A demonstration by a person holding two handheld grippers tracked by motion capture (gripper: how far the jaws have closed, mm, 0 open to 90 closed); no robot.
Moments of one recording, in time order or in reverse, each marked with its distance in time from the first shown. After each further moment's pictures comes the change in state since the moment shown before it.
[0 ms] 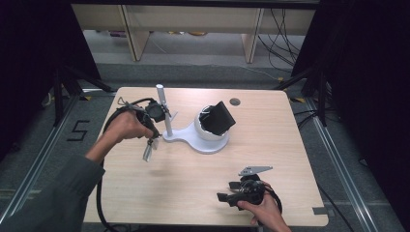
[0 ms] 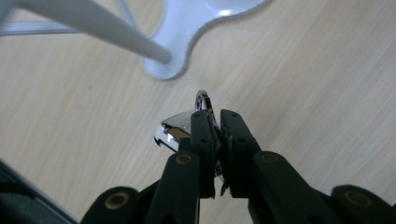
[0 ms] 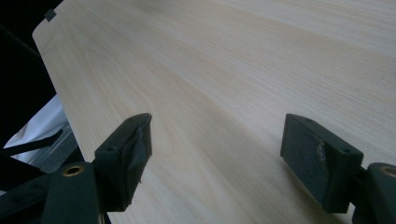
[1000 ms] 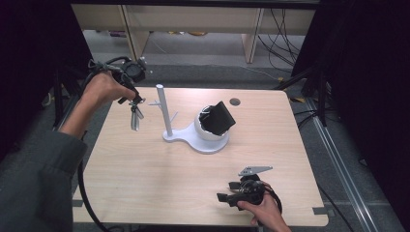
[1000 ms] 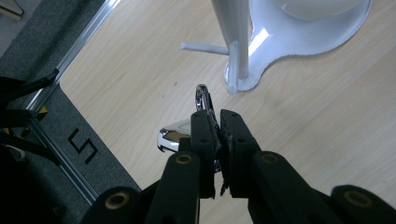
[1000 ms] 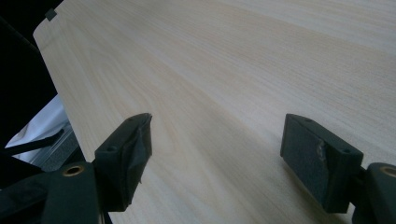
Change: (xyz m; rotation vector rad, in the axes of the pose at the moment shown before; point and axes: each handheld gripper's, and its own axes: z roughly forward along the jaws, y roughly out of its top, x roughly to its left) left arm 0.065 0.009 -0.065 -0.048 0.094 -0.187; right arm 0.001 0.000 0.000 0.004 0.002 0.018
